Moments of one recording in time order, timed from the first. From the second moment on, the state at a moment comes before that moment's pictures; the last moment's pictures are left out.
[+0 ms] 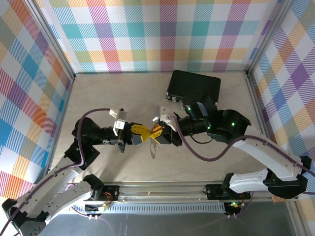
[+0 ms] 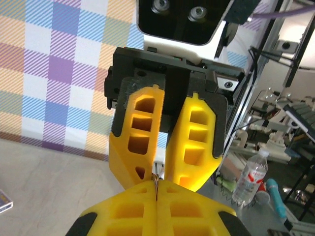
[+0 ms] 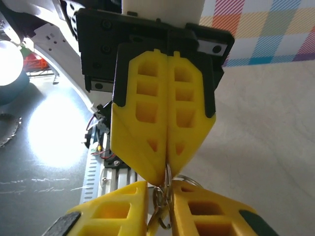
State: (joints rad) left arm -0.67 0.76 0.76 0.23 0.87 -0.41; right arm 1.05 1.23 1.57 -0.85 -0.45 -0.22
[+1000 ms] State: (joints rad) left arm -0.67 0.78 0.97 -0.41 0.74 0.00; right arm 1.06 1.37 1.72 -1.07 -0.35 -0.36
